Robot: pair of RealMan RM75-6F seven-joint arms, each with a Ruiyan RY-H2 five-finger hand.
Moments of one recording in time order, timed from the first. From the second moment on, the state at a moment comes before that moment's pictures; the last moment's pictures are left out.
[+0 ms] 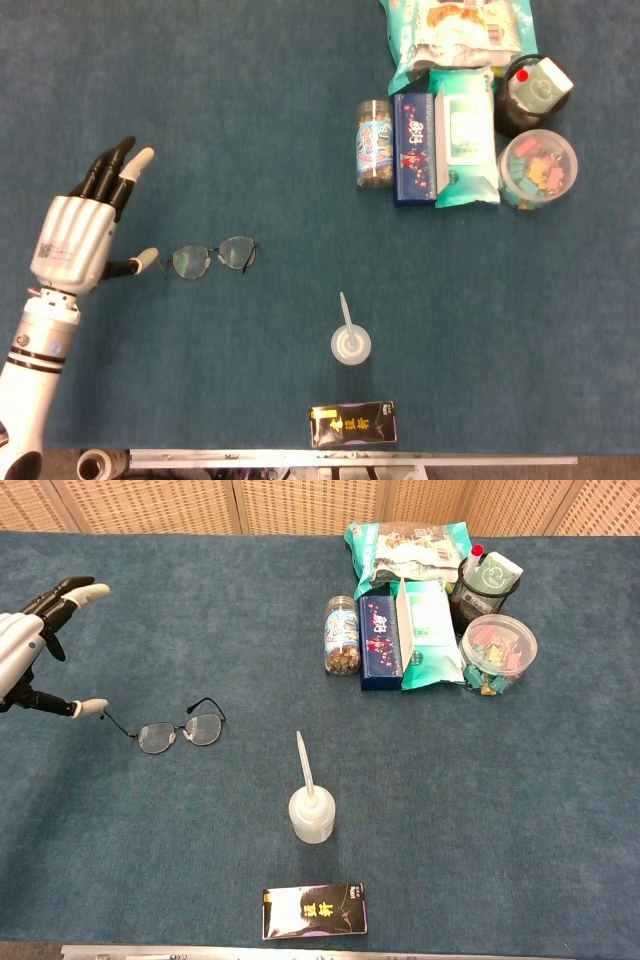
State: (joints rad) left arm -0.30 -1.46 -0.04 -1.43 1.54 1.37 0.04; right arm 0.03 -1.07 0.05 -1.55 -1.61 1.61 0.24
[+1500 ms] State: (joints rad) left arm -0.36 -1.65 -0.05 -1.28 1.49 1.27 0.02; right arm 0.02 -1.06 0.06 -1.54 -1.61 1.64 0.28
